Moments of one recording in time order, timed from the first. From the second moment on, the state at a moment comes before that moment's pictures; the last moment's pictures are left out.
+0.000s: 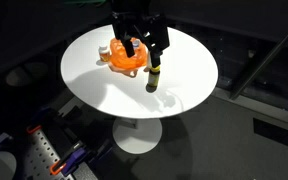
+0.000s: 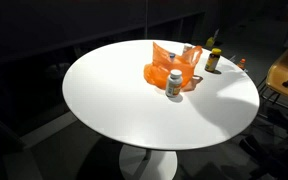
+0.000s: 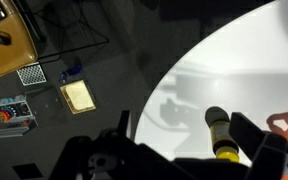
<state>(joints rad) -0.21 -0.28 -0.08 -2.51 -0.32 2.31 0.03</state>
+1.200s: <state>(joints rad) -0.08 -0.11 -0.05 -2.27 -0.21 2.33 0.06</state>
